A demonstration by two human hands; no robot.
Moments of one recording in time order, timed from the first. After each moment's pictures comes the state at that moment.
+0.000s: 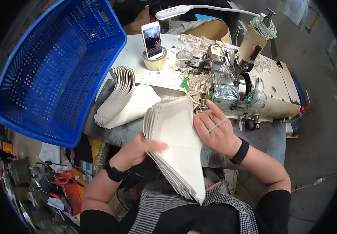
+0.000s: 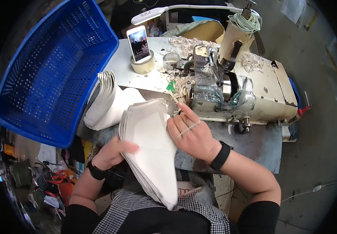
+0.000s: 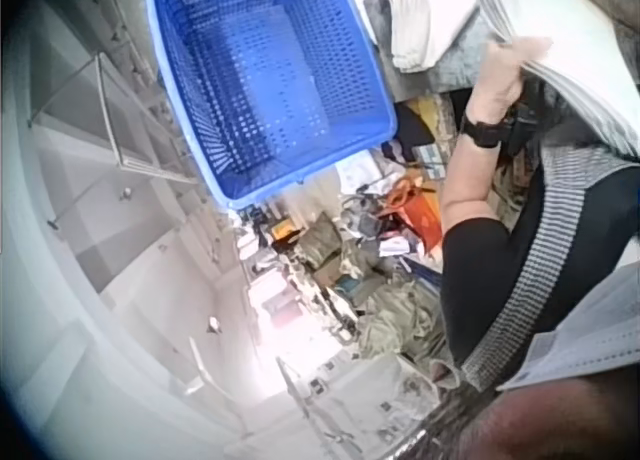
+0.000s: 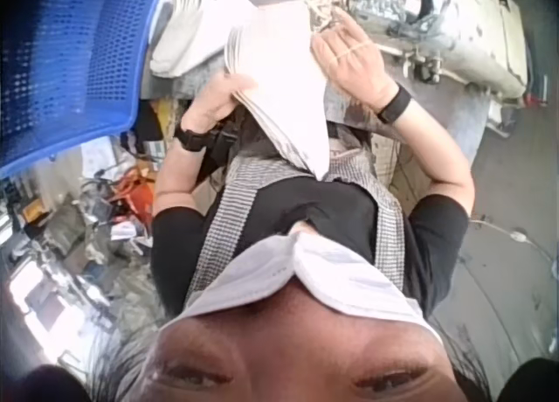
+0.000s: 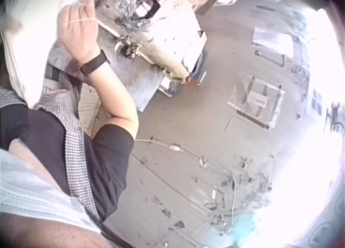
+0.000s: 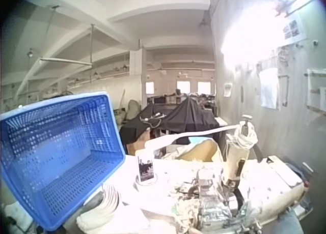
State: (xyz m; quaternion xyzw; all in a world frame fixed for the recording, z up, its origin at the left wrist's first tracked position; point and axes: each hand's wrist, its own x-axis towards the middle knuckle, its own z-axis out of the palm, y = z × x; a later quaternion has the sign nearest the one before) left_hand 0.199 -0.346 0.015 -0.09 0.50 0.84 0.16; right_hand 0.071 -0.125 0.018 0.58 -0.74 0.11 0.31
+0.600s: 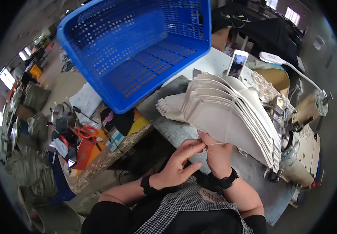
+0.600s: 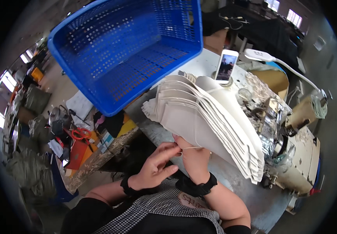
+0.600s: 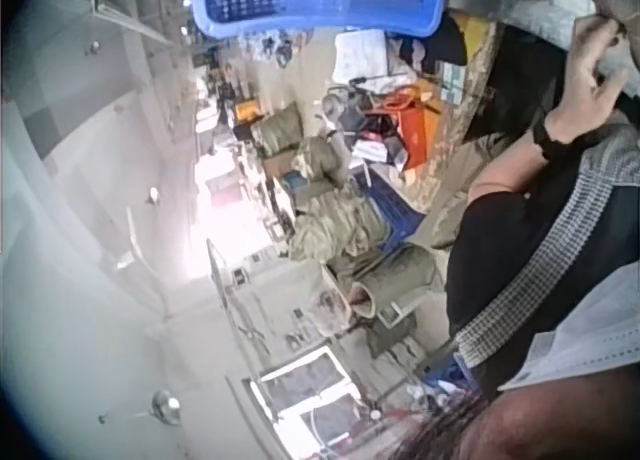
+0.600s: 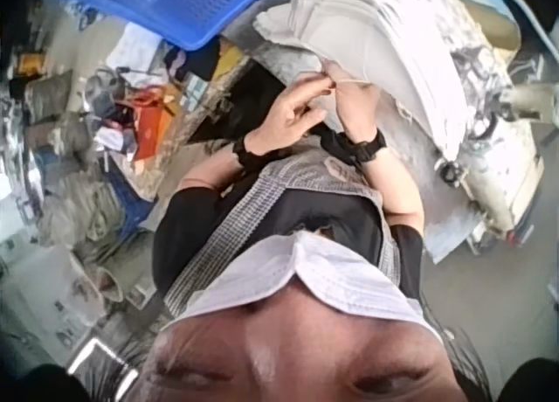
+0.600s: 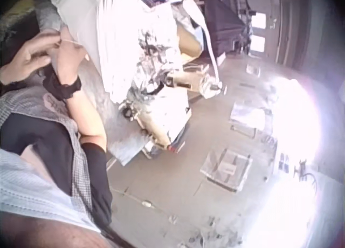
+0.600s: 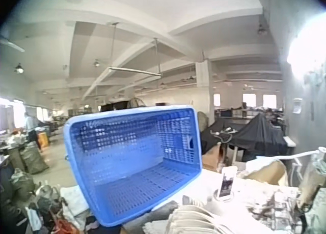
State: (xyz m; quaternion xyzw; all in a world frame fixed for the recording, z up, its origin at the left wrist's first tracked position) left_hand 0.269 -0.320 -0.017 0.01 0.71 0.66 -0.25; right_hand 0.147 -0.252 0.018 0.17 -0.57 0.77 -0.25
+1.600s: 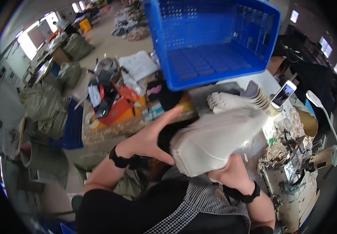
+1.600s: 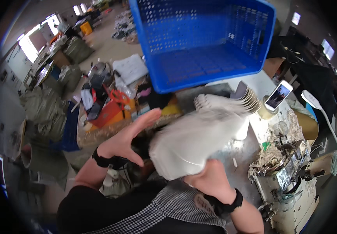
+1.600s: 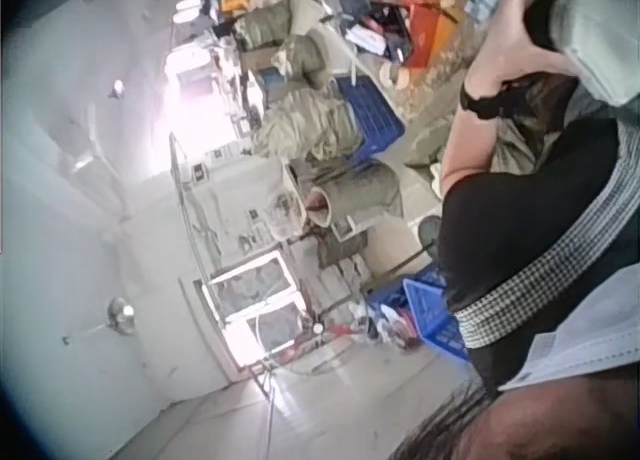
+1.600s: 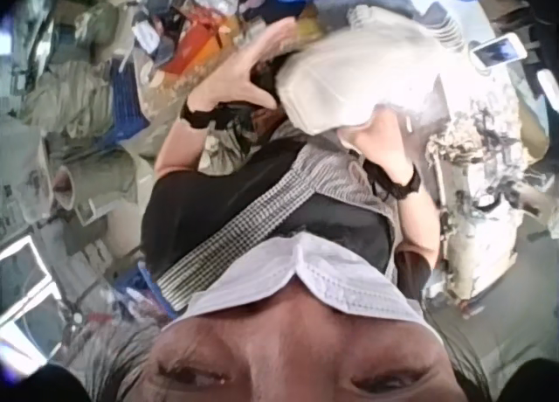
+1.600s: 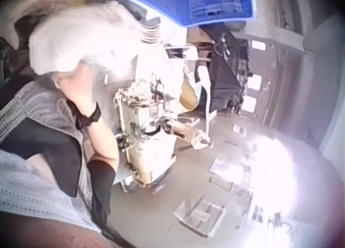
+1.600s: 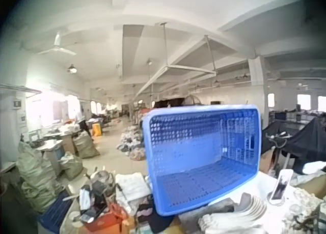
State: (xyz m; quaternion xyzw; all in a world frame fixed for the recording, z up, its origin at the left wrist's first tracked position) left_hand 0.412 -0.379 0.039 -0.16 0.81 0.51 -0.24; right_hand 0.167 -0.231 0.042 0.64 -0.57 0.37 -0.35
